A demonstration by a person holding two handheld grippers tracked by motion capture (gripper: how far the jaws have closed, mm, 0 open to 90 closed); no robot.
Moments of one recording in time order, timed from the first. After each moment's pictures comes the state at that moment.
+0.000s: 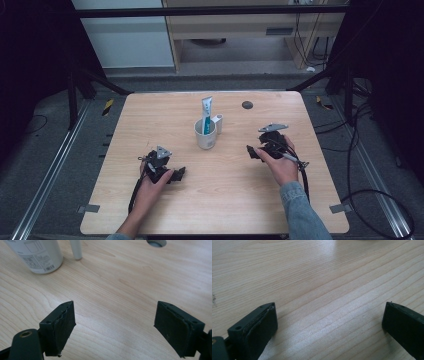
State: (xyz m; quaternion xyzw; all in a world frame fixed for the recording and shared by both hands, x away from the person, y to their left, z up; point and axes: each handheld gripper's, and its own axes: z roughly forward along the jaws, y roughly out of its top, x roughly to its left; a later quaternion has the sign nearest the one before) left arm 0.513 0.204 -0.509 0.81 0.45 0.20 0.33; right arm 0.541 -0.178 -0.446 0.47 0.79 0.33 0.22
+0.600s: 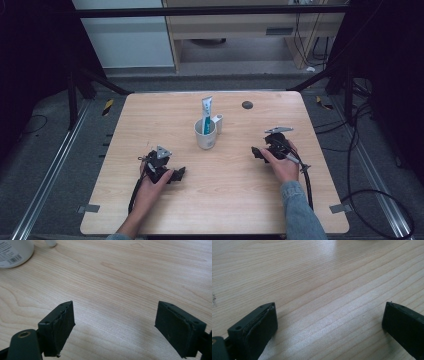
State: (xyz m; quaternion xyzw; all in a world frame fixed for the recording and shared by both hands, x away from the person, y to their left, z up) left arm 0.513 0.204 -0.509 0.81 0.45 0.20 0.33; right arm 0.560 -0.199 -0.483 0.52 0.76 0.33 0.19
